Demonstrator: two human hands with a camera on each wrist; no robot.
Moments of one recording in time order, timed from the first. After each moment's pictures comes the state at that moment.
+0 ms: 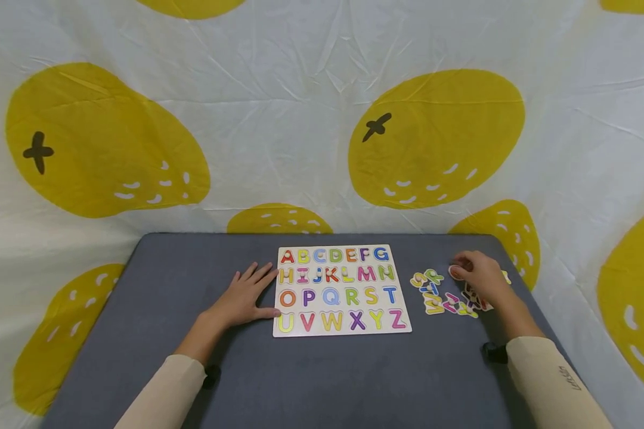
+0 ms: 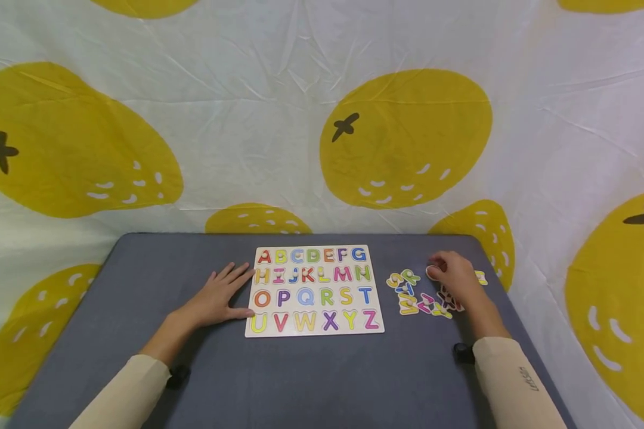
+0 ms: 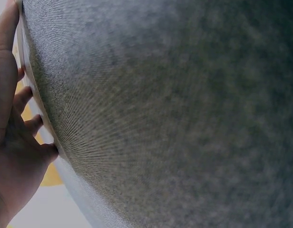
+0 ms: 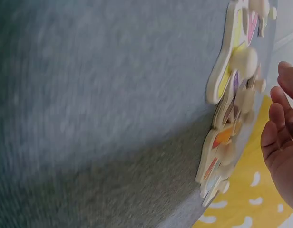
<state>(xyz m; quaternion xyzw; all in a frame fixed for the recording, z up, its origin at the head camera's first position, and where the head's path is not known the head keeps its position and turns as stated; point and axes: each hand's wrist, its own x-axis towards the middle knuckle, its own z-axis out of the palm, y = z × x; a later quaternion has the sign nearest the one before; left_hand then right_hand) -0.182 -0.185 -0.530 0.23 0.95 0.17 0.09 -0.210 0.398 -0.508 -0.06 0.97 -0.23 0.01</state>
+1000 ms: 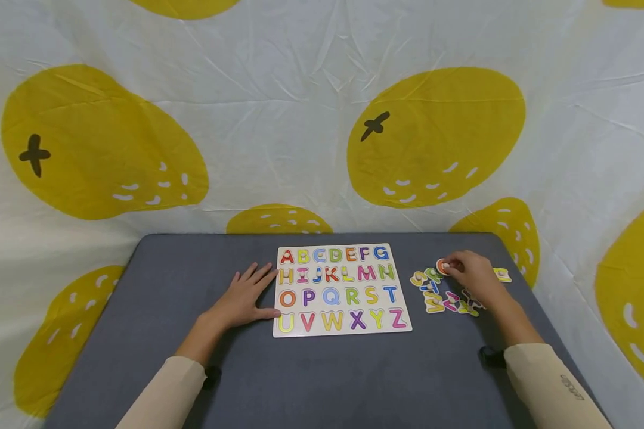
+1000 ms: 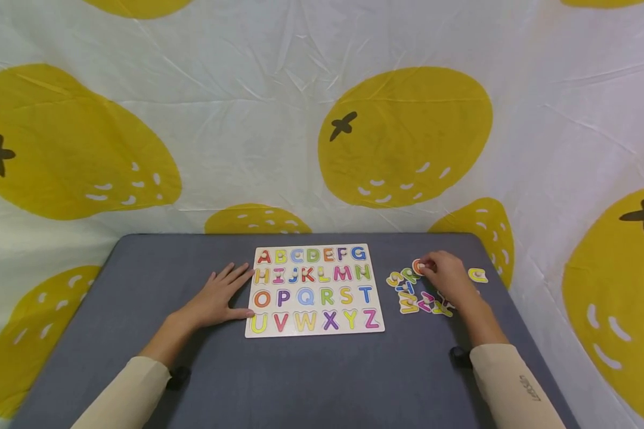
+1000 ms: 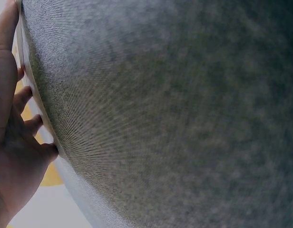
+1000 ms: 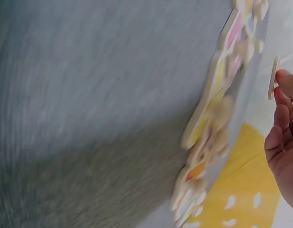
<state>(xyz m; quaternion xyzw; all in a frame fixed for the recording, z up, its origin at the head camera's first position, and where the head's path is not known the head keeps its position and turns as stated) -0.181 -0.184 -0.528 0.23 0.95 0.17 0.09 -0.206 0.372 -0.498 -0.10 0.97 -0.21 -0.03</state>
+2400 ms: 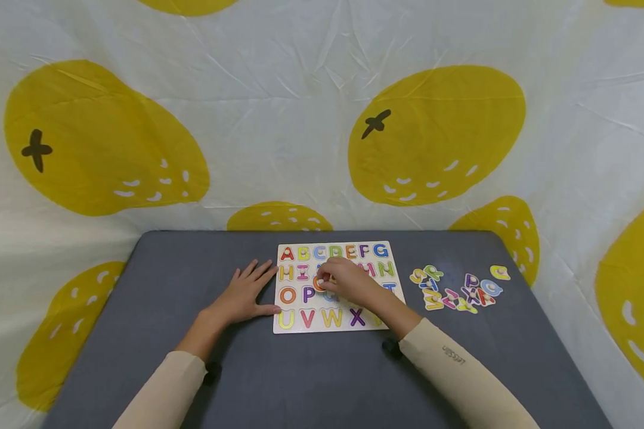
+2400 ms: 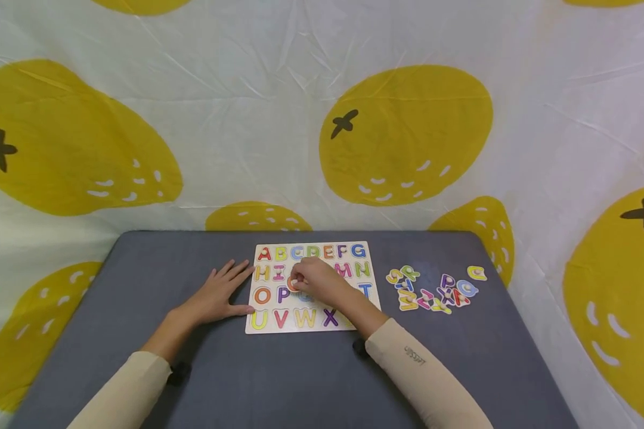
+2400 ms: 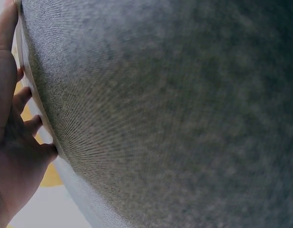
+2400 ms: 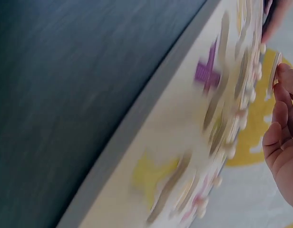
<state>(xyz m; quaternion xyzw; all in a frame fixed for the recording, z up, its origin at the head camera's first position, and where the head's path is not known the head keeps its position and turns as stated) -0.182 -0.186 -0.530 0.24 0.95 0.17 0.08 -0.207 0.117 -0.491 -0.32 0.91 -0.25 0.06</state>
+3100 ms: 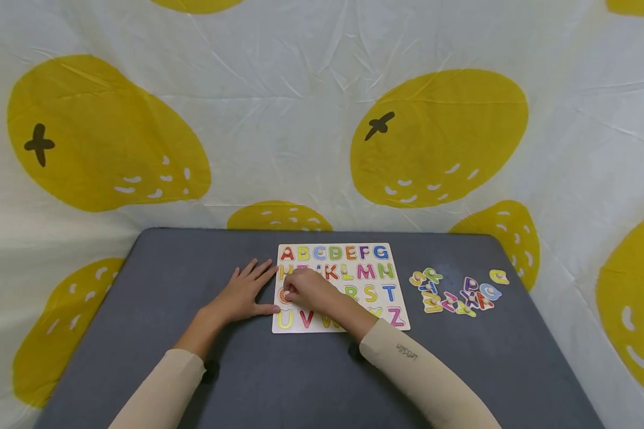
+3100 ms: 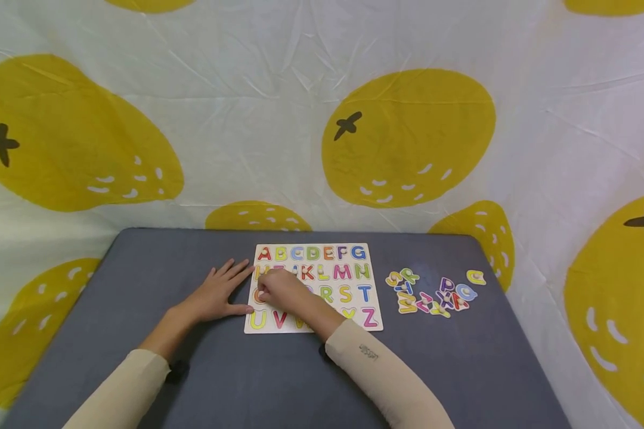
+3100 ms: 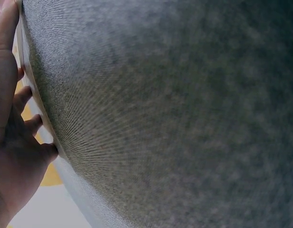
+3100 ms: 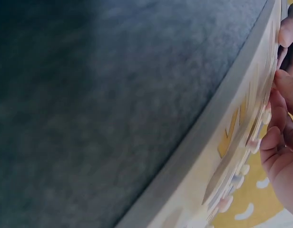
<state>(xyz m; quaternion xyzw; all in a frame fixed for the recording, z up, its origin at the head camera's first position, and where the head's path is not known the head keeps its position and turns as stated) -0.181 -0.186 -0.526 0.24 0.95 0.17 0.07 -0.202 0.042 -0.503 -0.35 0.91 -0.21 0.09</state>
